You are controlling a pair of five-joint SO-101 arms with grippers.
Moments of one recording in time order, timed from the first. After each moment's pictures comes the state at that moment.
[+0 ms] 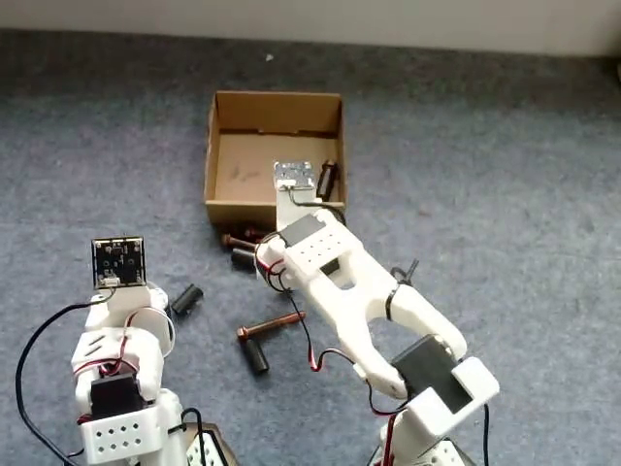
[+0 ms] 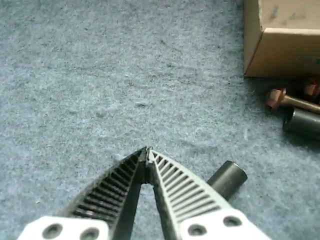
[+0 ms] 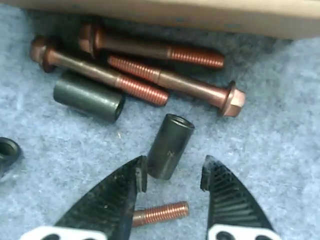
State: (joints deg) left arm -19.4 -99.7 93.7 56.0 -2.2; right arm -41.6 6.6 21.8 55.6 -26.1
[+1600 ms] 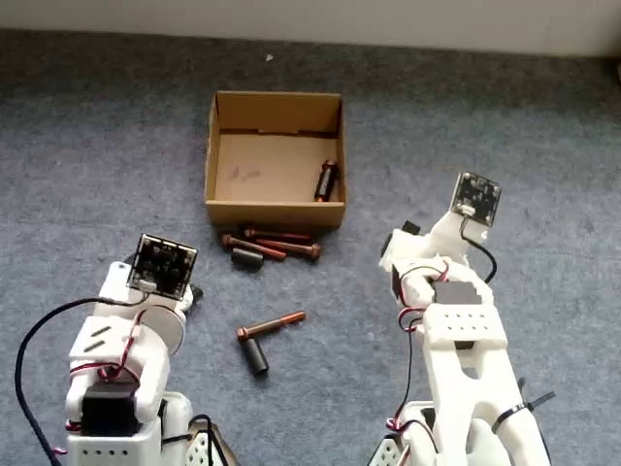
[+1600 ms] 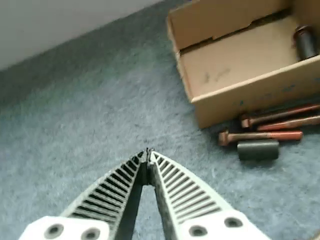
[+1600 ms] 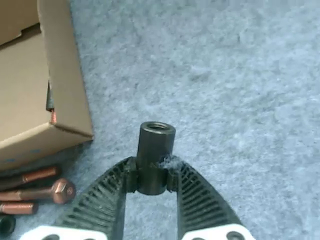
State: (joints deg) left arm -8.0 -98.9 78.8 59.0 -15.8; right arm -7.0 -37.2 63.3 29.7 -20.2
